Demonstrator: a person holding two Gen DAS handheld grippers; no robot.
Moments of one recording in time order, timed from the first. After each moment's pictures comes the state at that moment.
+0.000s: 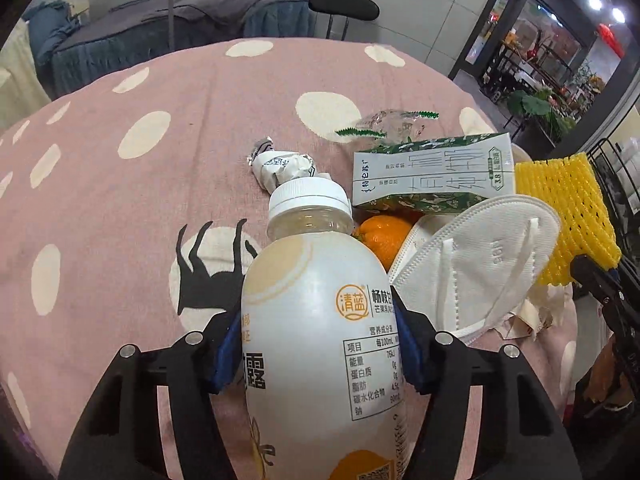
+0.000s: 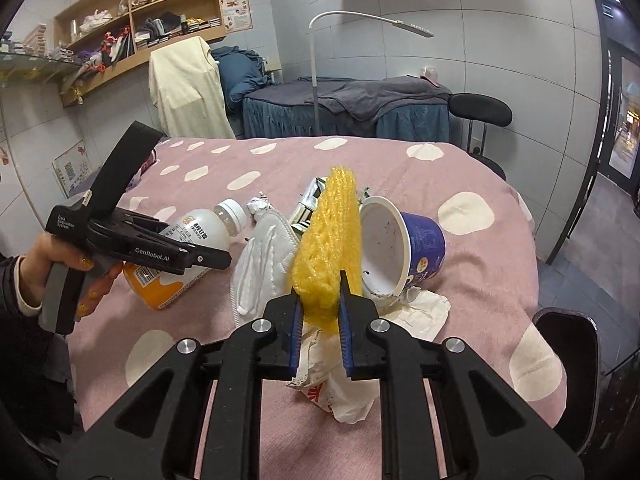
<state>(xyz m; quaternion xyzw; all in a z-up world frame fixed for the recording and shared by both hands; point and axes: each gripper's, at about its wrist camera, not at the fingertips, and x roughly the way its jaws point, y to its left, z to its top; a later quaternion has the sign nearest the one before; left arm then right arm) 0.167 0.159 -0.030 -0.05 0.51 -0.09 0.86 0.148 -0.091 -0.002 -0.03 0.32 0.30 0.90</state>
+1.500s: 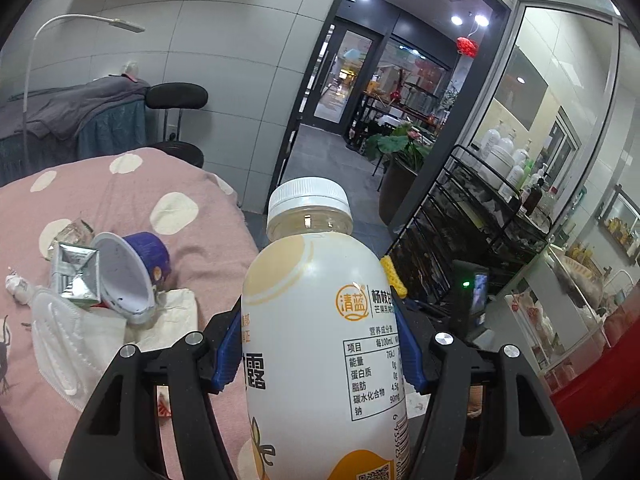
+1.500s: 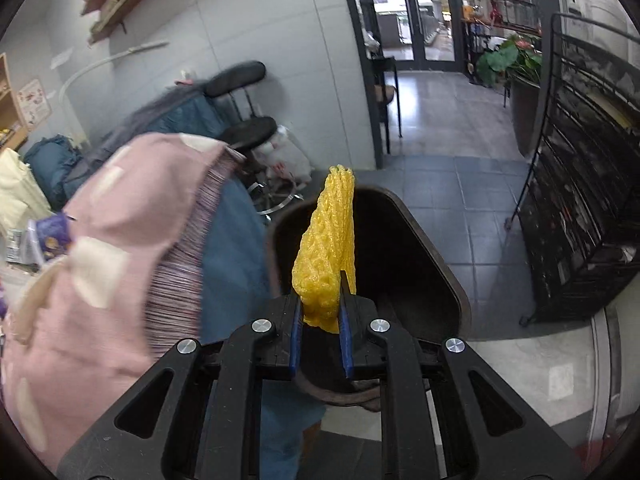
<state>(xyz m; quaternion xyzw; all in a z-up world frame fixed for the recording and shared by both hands) 0.137 -0.083 0.026 -0.06 0.34 -0.31 0.88 0.160 -0.383 -0.110 0.14 0.38 -0.04 0.92</state>
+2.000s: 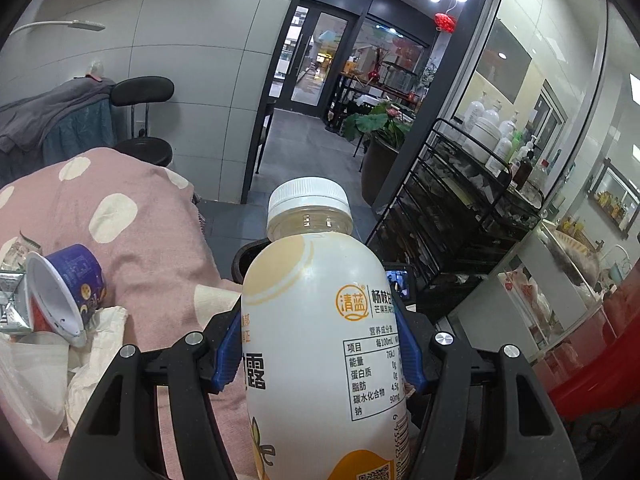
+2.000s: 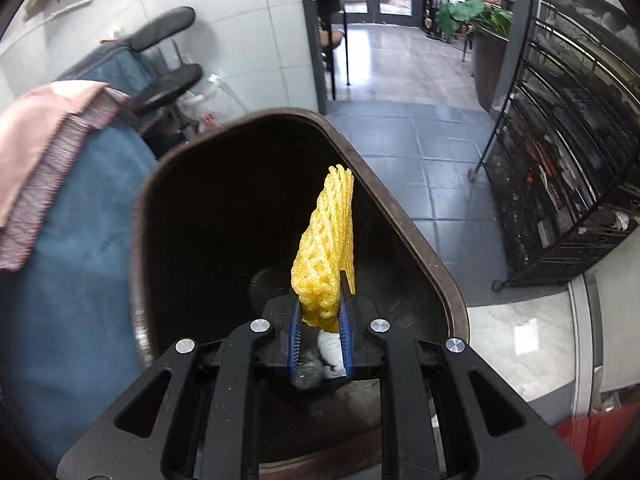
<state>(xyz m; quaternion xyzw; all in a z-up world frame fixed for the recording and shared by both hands) 0.148 -0.139 0.009 -0.03 0.36 -0.35 0.87 0.230 -0.424 -0.222 0.13 0.46 -0.12 0.87</state>
